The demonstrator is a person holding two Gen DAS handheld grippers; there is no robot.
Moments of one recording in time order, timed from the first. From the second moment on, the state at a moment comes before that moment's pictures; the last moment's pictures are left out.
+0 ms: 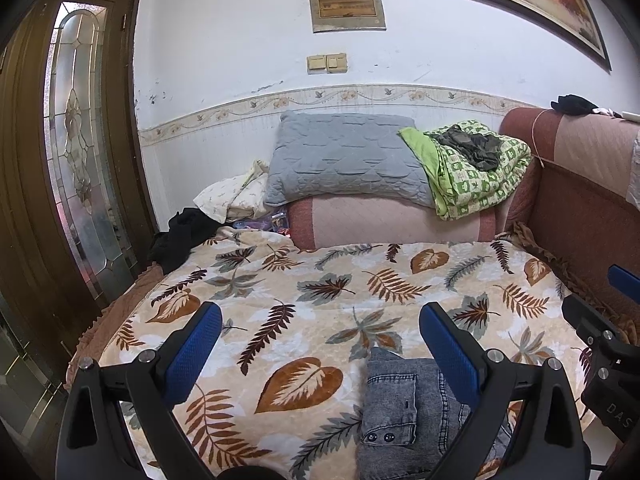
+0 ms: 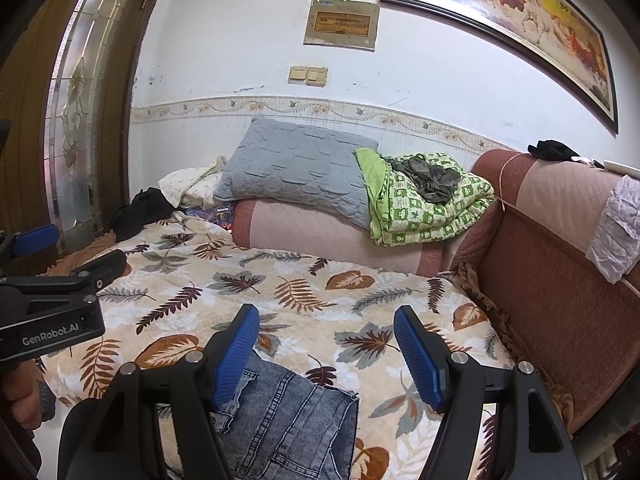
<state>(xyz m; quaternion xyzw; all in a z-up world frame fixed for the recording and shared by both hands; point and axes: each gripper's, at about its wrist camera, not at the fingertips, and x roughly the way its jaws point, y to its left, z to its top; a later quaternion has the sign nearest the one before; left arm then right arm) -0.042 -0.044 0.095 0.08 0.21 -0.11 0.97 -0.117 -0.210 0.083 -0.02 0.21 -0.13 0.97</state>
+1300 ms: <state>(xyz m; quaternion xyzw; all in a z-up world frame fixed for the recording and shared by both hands) -0.046 -0.052 0.086 0.08 0.22 -0.12 0.97 -0.114 -0.208 0.082 -0.03 0.21 -0.13 0.97</state>
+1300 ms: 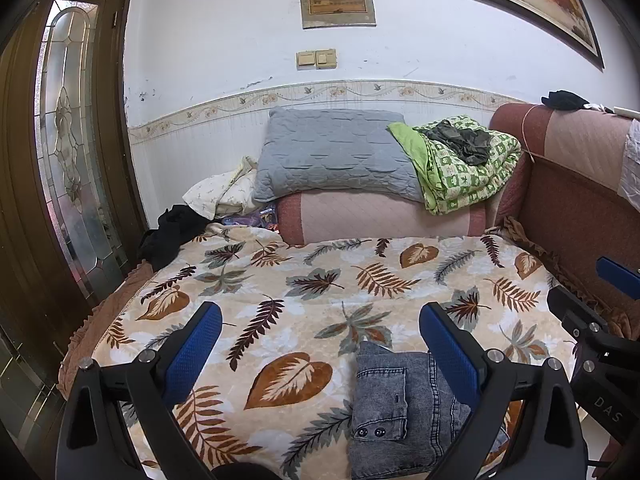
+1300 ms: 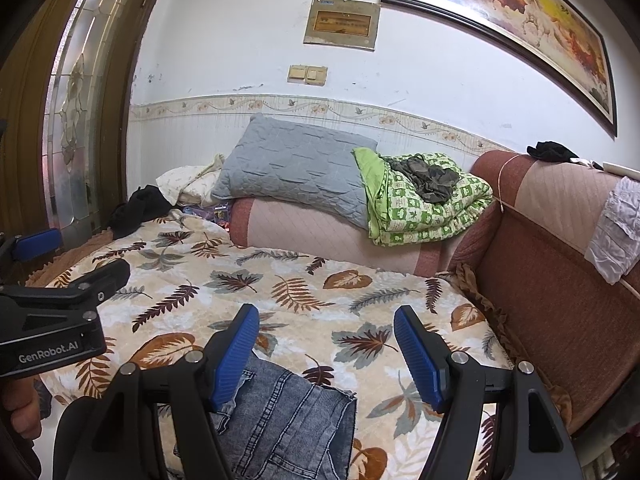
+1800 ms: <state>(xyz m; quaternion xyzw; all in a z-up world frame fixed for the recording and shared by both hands) -0.046 -0.054 0.084 0.08 0.22 -0.13 0.96 -0.113 -0.209 0.079 -0.03 0.21 -0.13 0.97</state>
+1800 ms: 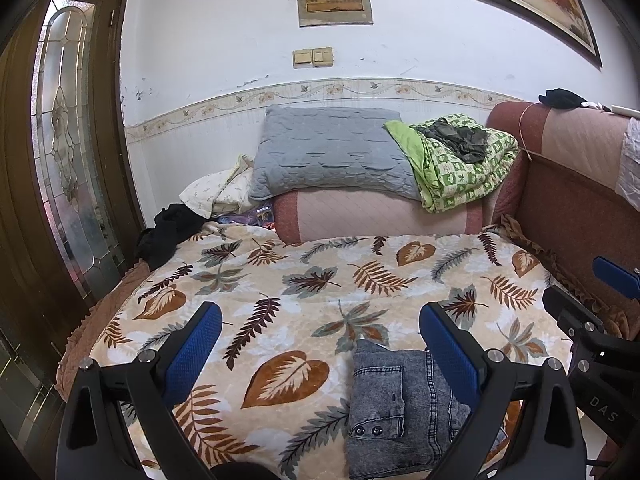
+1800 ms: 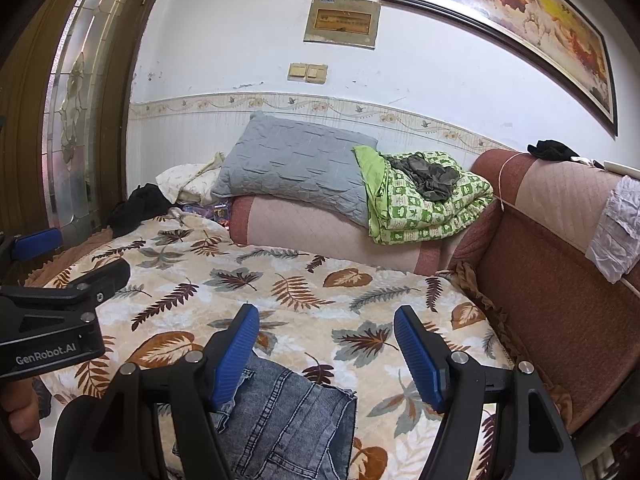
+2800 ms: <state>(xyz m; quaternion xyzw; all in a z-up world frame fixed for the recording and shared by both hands) -0.044 -0.049 0.086 0.07 0.22 -0.13 0.96 -0.110 -0.209 0.078 -0.03 0.21 -0.13 0.97</state>
